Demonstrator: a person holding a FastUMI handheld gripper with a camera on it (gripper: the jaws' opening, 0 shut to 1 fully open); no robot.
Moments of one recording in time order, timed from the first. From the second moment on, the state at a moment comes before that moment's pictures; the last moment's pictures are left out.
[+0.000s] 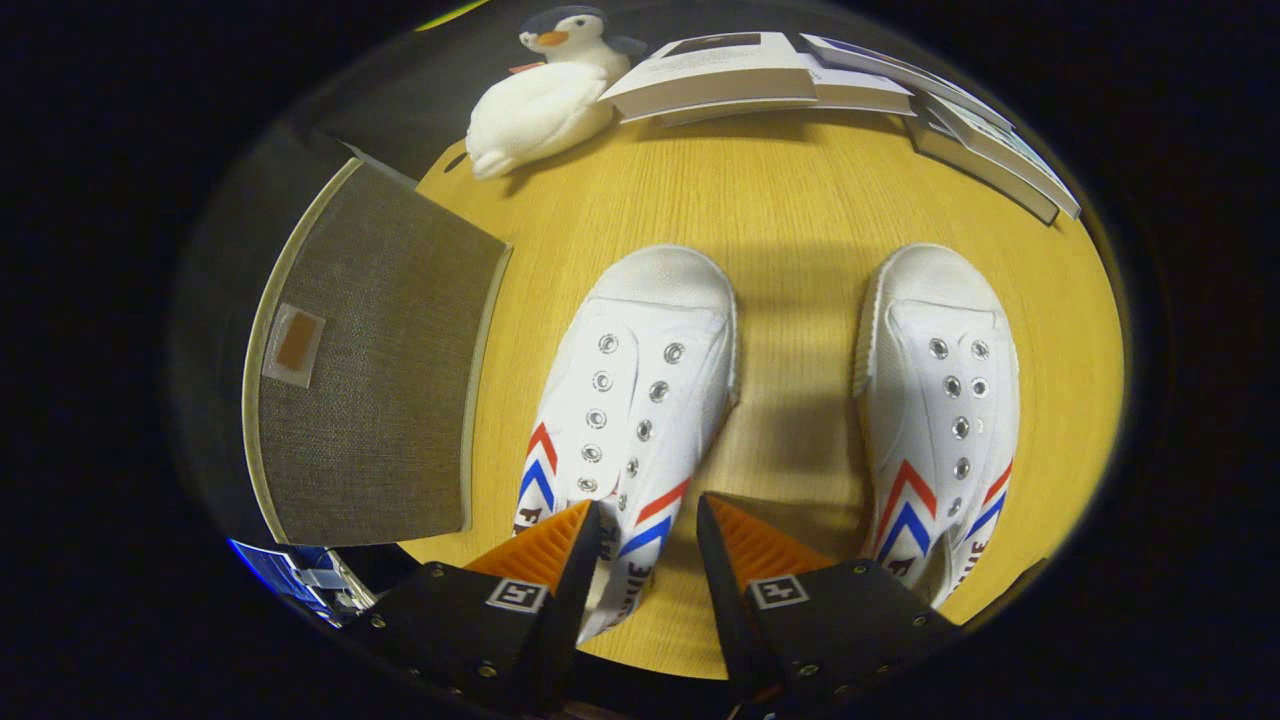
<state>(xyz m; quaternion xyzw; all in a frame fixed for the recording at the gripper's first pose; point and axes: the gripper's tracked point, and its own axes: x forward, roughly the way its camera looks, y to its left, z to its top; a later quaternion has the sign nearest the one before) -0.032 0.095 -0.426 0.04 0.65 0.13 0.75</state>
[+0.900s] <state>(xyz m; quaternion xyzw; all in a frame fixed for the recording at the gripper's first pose) -0.021 0.109 -0.318 0.10 0.65 0.14 0.74</state>
